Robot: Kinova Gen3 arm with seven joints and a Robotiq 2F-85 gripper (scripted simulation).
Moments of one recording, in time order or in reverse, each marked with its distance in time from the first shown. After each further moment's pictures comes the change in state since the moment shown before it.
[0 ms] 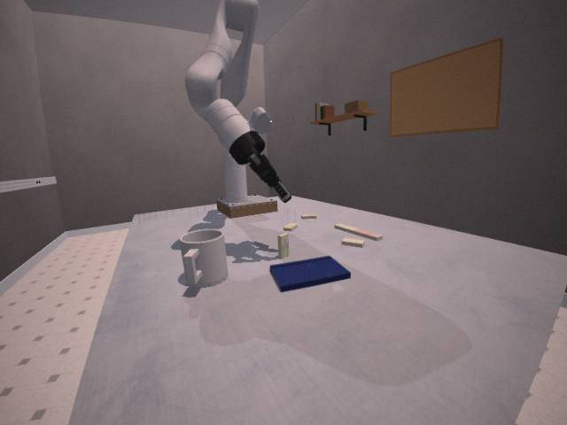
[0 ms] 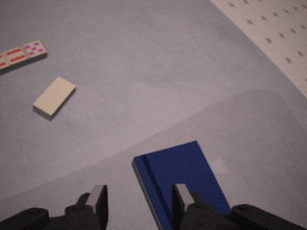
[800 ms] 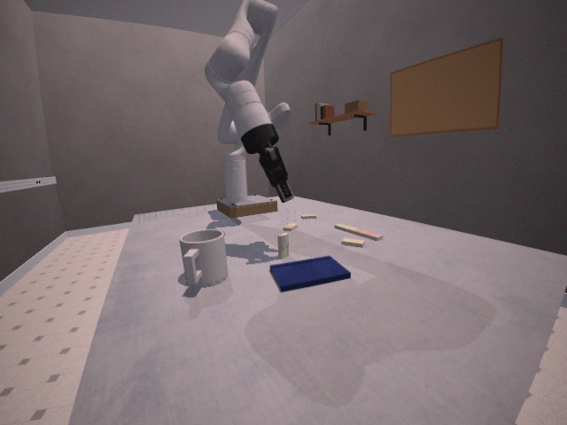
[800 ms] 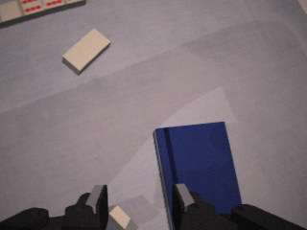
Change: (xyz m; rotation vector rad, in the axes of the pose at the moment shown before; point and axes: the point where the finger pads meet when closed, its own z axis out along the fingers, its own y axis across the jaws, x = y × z) arm 0.004 0.000 0.003 0.133 -0.224 -0.176
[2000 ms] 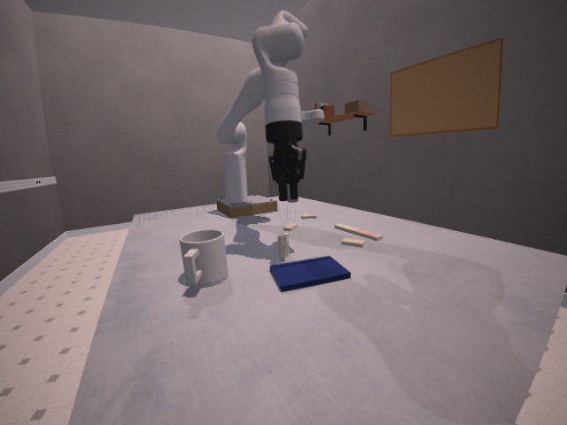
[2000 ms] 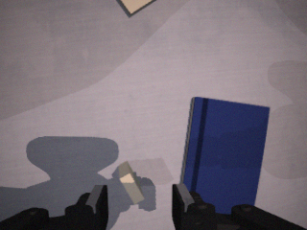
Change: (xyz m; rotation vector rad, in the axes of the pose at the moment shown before) arm 0.006 0.001 0.003 0.188 -0.324 -0.251
